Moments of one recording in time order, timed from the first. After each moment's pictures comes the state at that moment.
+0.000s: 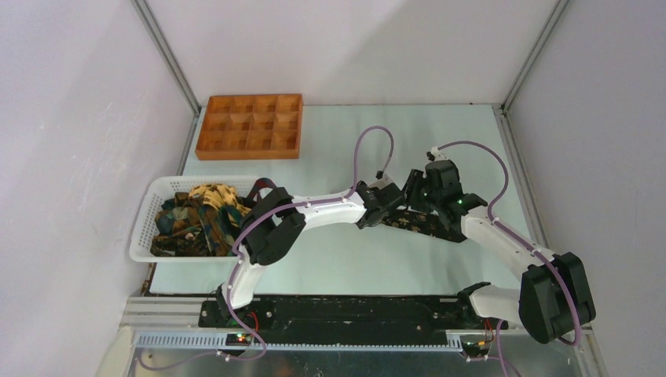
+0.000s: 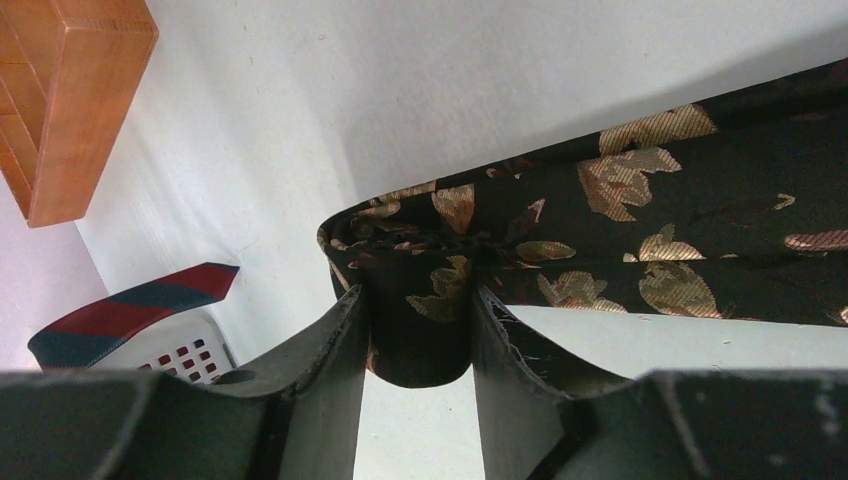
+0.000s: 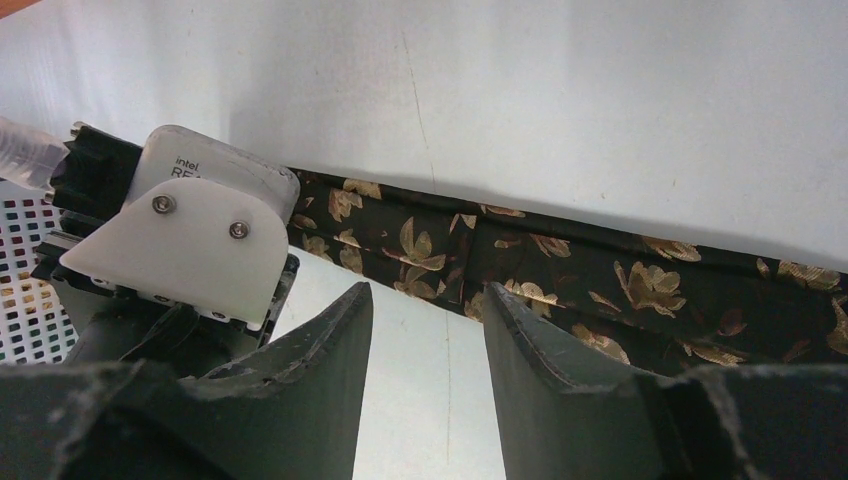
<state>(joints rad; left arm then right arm) -1.03 2.11 1.53 -0.72 -0.76 -0.22 0.39 1.23 0.72 -0.22 -0.06 0.64</state>
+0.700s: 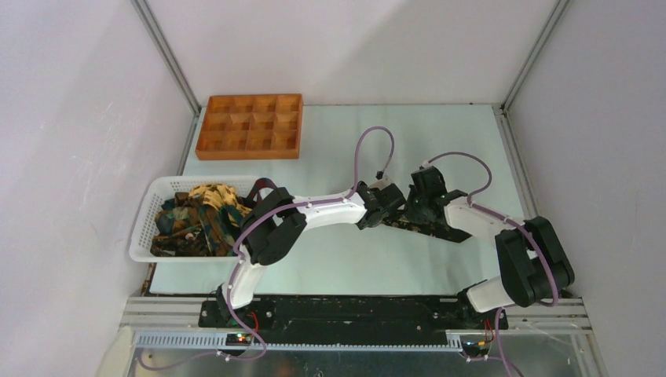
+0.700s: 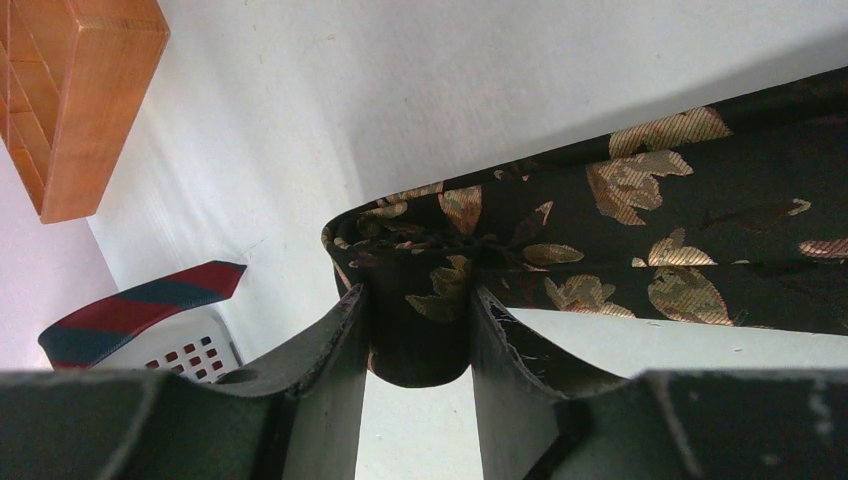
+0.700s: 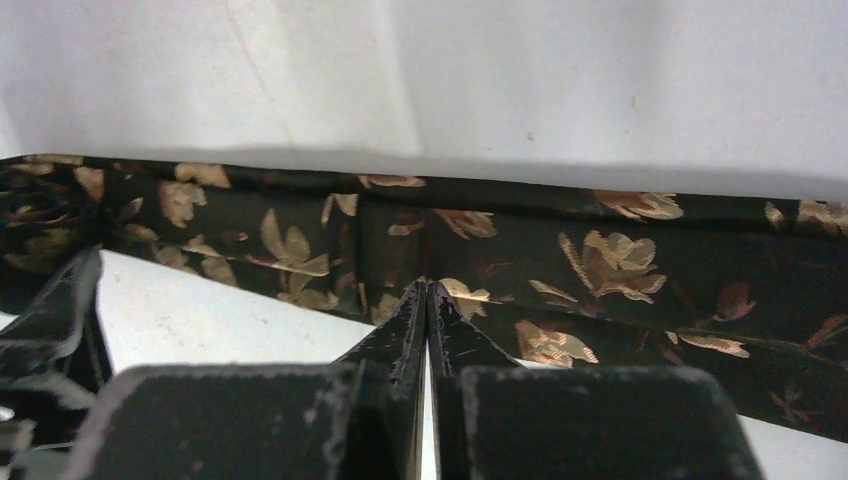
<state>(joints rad) -1.03 2.11 1.53 -0.72 -0.78 -0.22 0.40 1.45 0.72 -0.26 -0.01 0.71</state>
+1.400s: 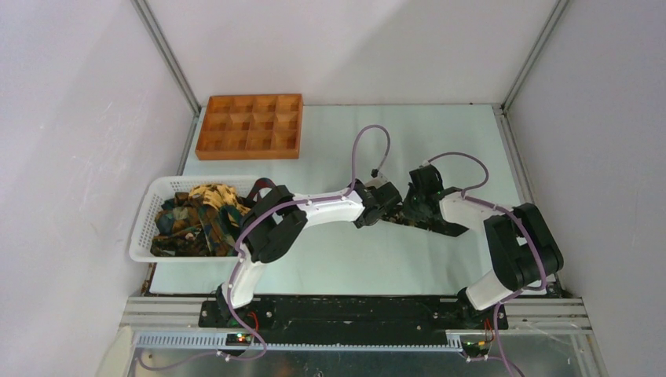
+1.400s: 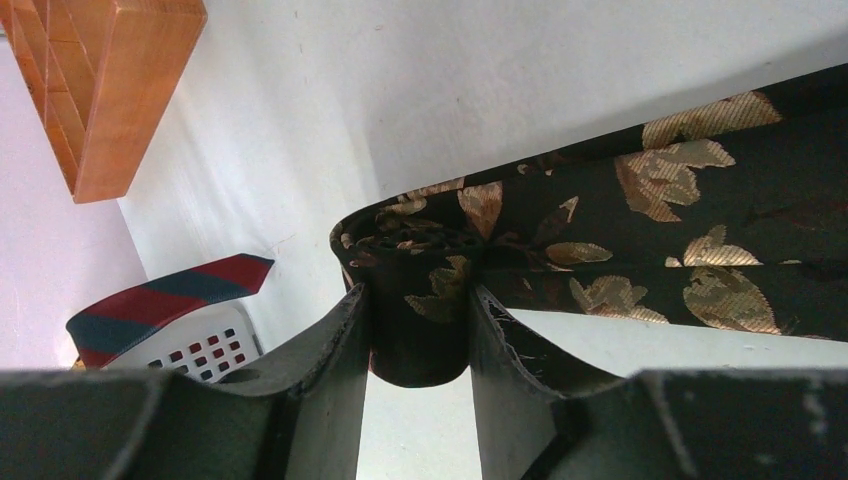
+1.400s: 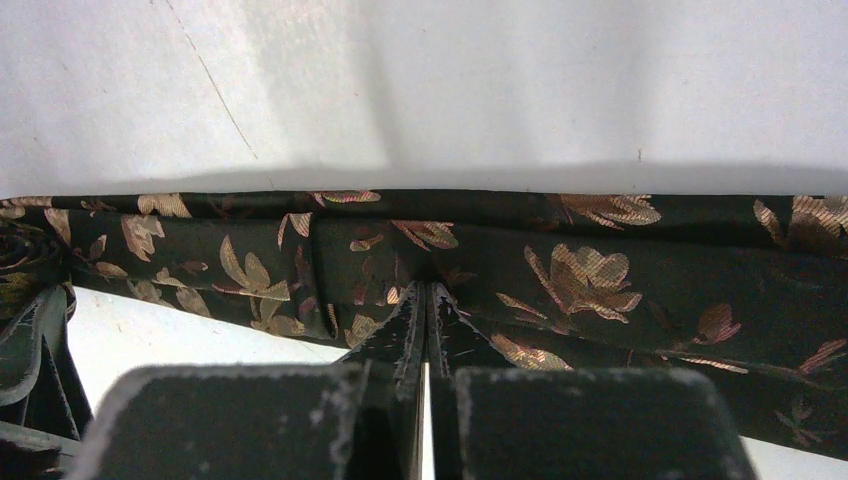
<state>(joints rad) -1.00 2.12 1.52 -0.72 -0.83 -0.22 0.38 1.56 0.75 -0.20 0.00 0.74</state>
